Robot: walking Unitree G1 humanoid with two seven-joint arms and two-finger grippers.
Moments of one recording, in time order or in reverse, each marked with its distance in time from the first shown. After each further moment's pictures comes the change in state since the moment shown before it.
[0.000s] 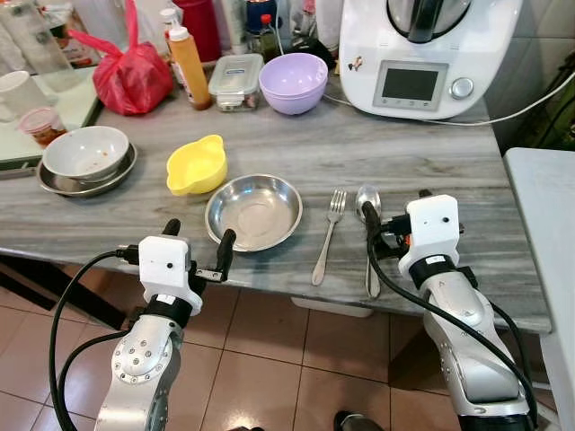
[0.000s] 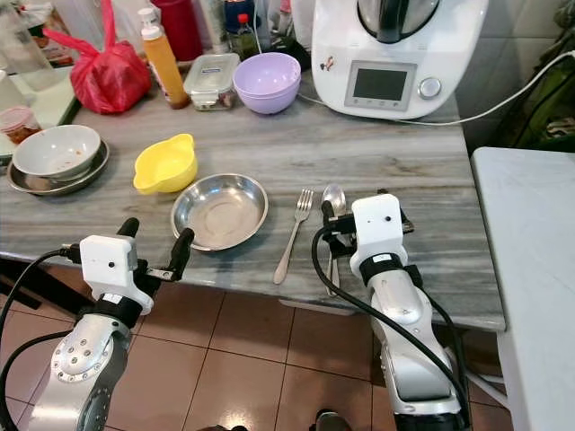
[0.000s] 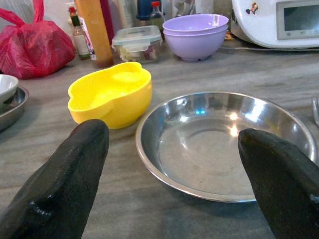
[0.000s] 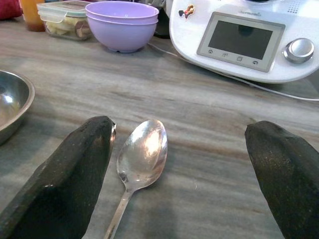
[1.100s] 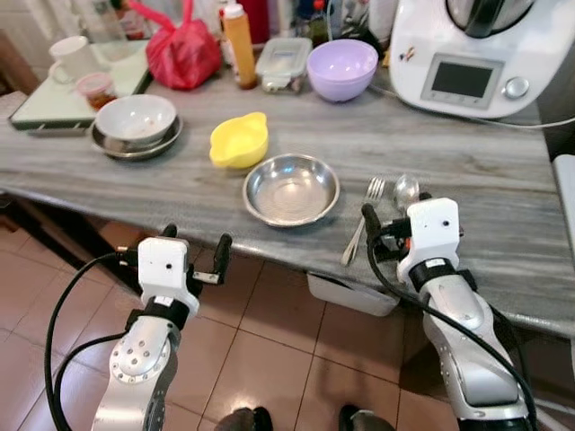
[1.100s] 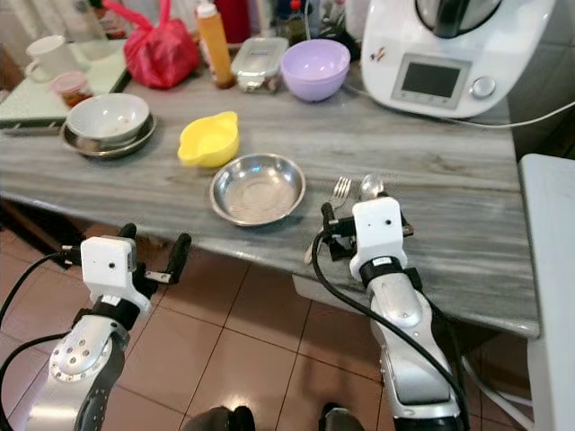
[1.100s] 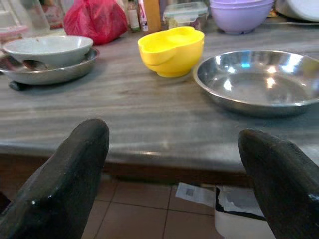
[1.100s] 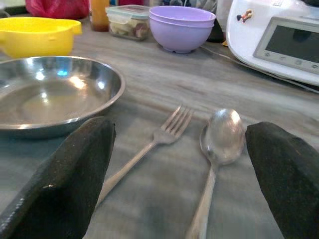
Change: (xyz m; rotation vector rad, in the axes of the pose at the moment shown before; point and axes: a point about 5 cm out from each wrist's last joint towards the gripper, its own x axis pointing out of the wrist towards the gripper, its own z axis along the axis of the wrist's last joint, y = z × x) left arm -0.001 0.005 -0.005 0.016 0.052 0.005; right arm -0.003 0.001 -0.003 0.012 0.007 -0.005
